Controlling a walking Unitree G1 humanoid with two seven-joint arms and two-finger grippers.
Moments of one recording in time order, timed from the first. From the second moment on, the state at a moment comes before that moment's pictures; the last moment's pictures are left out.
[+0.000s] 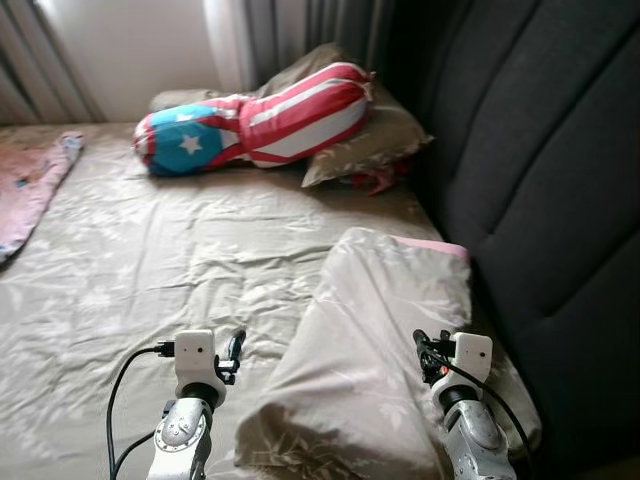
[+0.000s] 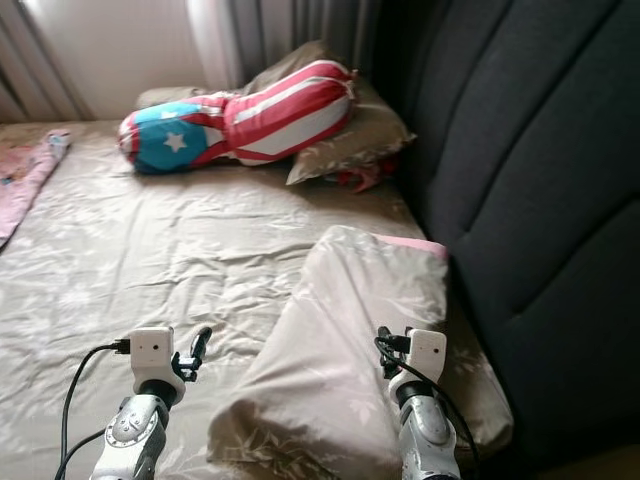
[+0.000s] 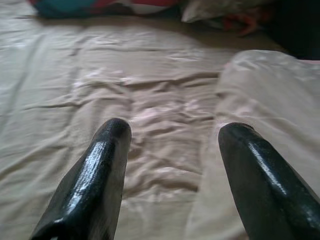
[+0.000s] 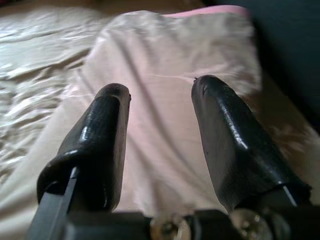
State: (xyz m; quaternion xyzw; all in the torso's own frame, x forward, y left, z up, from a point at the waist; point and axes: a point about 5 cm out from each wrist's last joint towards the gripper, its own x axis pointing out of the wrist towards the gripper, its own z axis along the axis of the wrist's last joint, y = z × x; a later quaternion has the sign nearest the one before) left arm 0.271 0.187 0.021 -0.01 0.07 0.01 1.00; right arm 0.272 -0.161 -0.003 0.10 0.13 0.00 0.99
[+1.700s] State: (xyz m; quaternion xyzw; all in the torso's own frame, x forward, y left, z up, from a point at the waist) left arm 0.271 0.182 0.020 -0.01 0.07 0.01 1.00; right arm 0.268 -0.162 -0.010 0.10 0.15 0.00 0.98
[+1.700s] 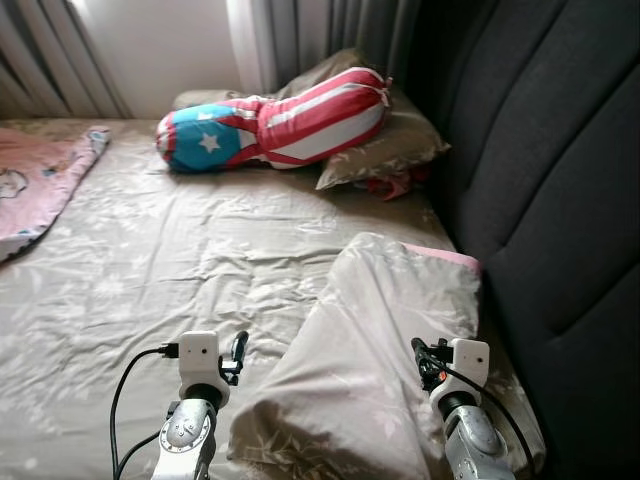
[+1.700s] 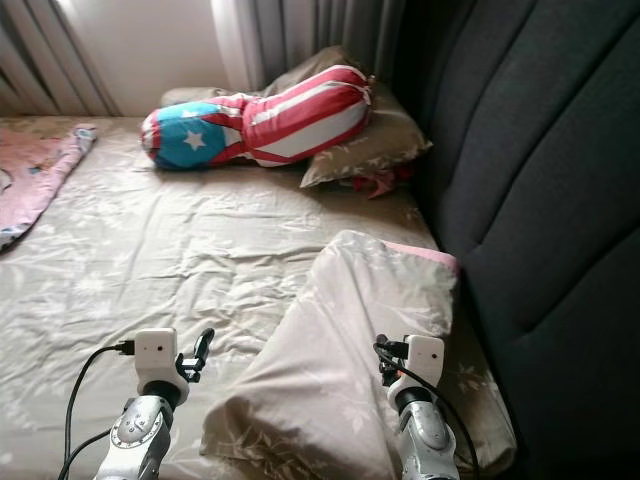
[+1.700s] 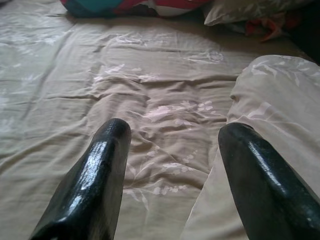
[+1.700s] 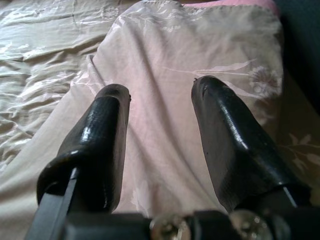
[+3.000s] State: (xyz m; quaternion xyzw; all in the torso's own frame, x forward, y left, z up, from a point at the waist) left arm 0.271 0.182 0.019 -0.01 0.07 0.01 1.00; right arm 0.268 -0.161 -0.011 0.08 0.15 -0.02 0.99
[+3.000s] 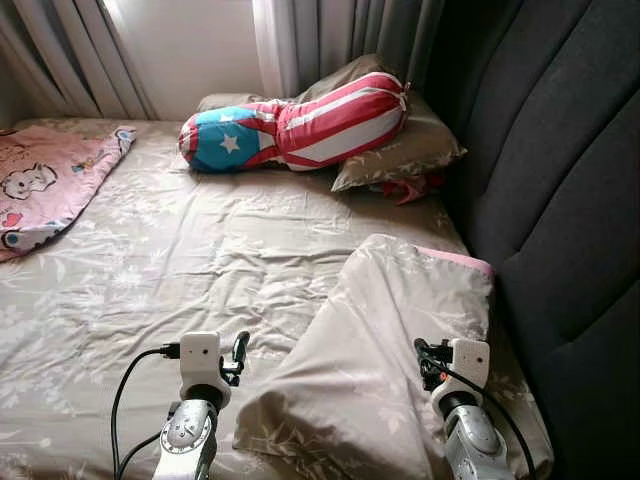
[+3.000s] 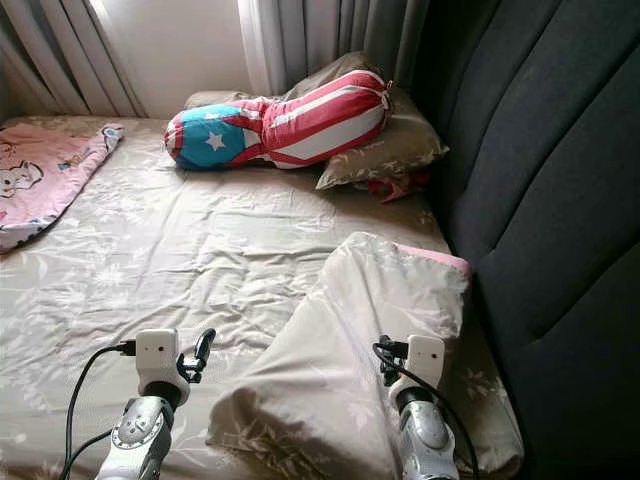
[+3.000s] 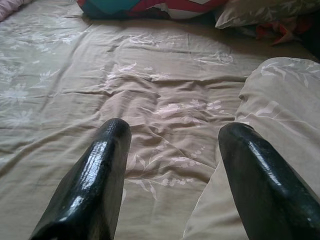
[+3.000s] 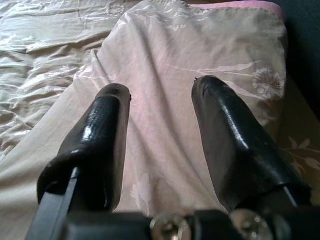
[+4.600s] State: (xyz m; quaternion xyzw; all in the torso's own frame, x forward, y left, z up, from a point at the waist) left arm 0.271 0.179 0.020 -0.01 0.07 0.00 1.00; right arm 0.270 -0.161 -0.009 0.07 0.15 -0.02 0.99
